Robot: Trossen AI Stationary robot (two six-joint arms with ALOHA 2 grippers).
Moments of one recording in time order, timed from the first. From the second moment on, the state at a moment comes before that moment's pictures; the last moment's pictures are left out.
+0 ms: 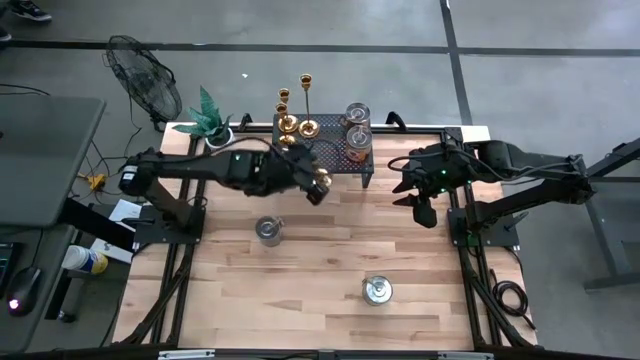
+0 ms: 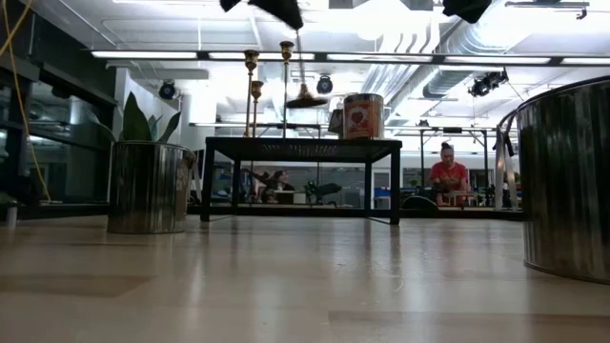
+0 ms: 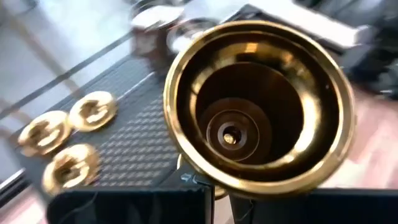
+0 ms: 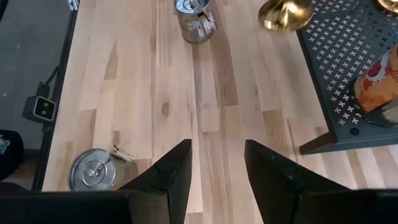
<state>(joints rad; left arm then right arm) -0.05 1.60 1.71 -0.88 -0.64 -0.56 -0.01 1.08 1.29 -1.01 -0.06 0.14</state>
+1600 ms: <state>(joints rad) 0.27 1.61 1.73 -1.07 -0.45 -0.69 -0.01 1.08 1.29 -1.00 0.11 0.23</state>
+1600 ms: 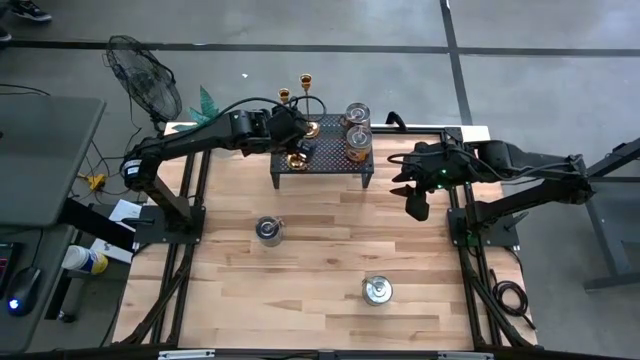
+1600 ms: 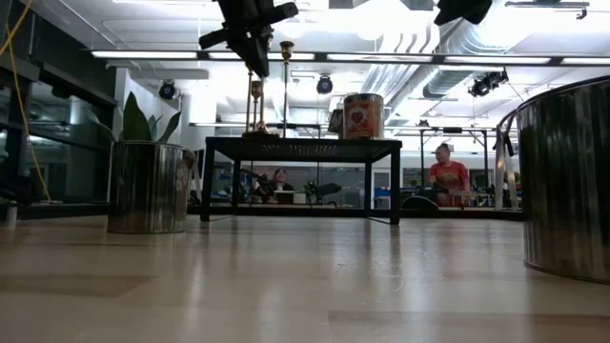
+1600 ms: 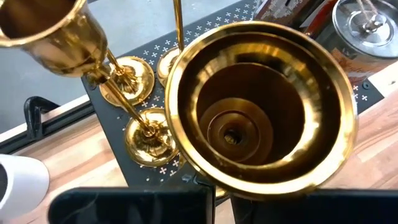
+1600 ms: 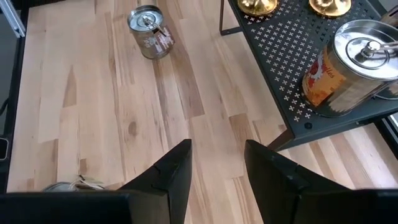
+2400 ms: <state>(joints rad) 0.27 1.61 1.73 -1.08 -0.47 -0.69 -0.01 1.08 1.29 -0.98 0.11 0.23</state>
